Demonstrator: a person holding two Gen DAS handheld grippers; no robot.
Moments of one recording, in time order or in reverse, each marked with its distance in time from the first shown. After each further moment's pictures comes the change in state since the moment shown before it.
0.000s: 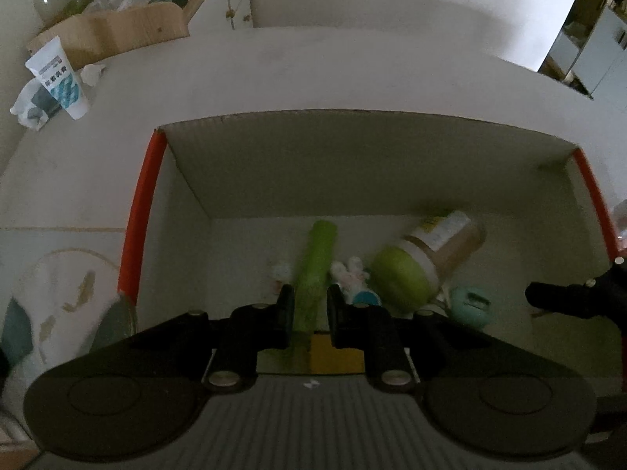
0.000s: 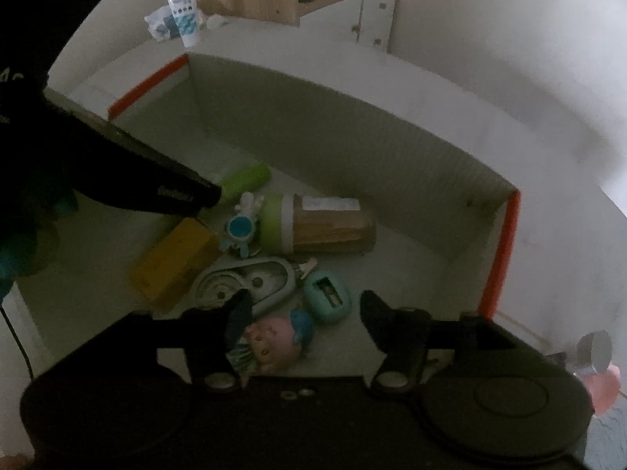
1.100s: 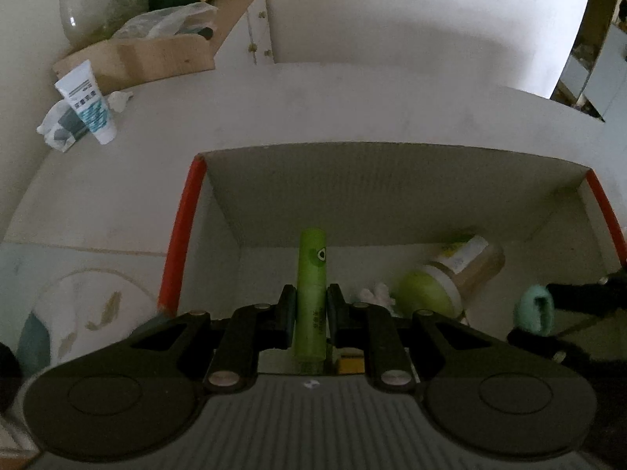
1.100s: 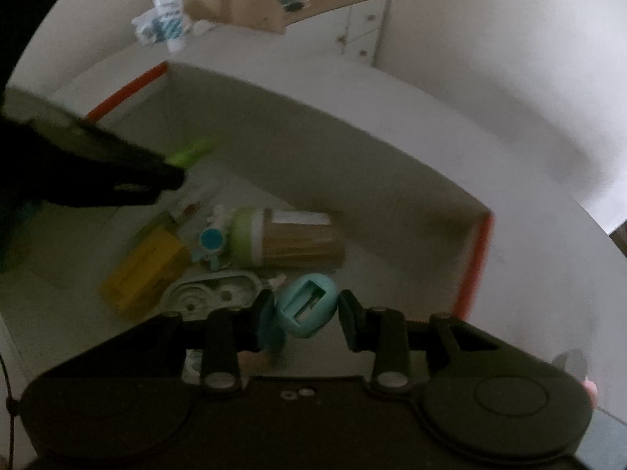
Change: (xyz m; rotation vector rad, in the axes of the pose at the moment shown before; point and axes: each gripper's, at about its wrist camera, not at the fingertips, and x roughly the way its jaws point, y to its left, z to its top) left arm -0.002 0.010 0.002 0.002 -0.114 0.074; right arm 0.011 -0.004 0.010 -0.044 -0.014 -0.063
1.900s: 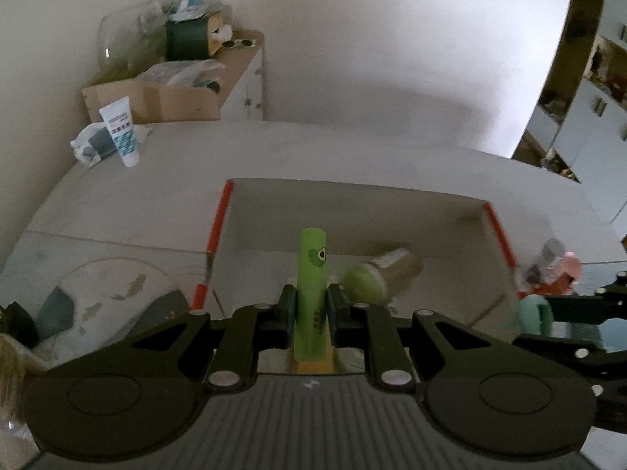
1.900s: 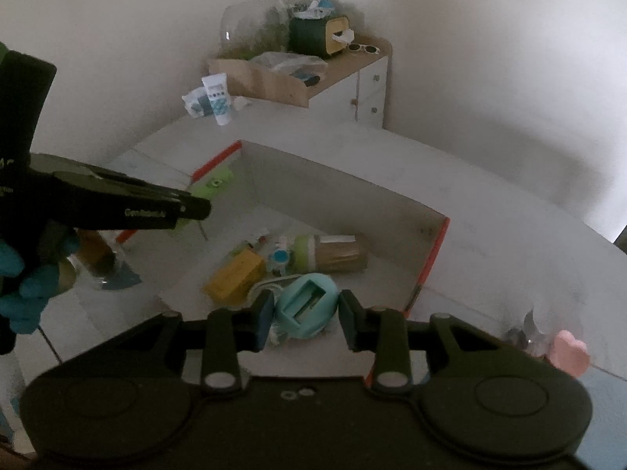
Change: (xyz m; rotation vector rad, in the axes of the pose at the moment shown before) left arm -0.106 0.008 -0.047 -0.068 -0.173 -0.081; right arm -0.117 0.004 -0.041 0.081 -0.194 0.094
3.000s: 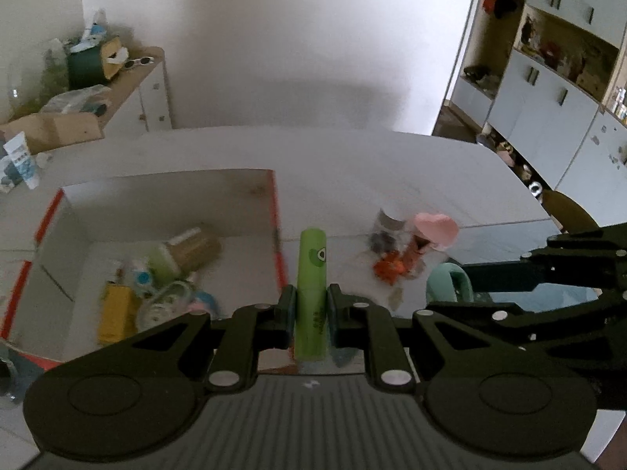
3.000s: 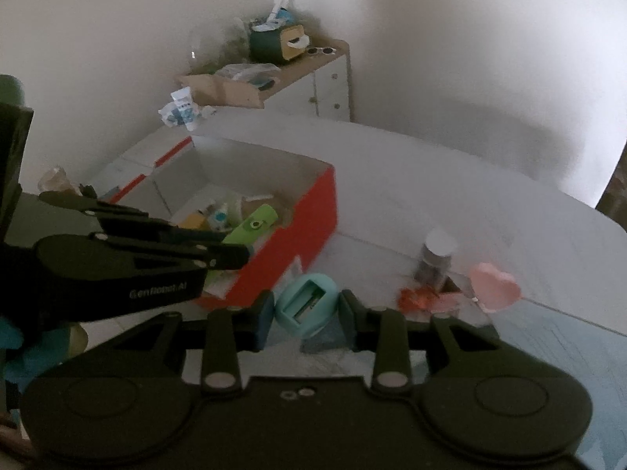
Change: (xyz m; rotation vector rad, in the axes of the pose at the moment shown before) left arm -0.043 -0.180 -0.040 0.117 -0.020 -0.144; right arm -0.081 -0.090 -0.066 0.087 -0.035 0.024
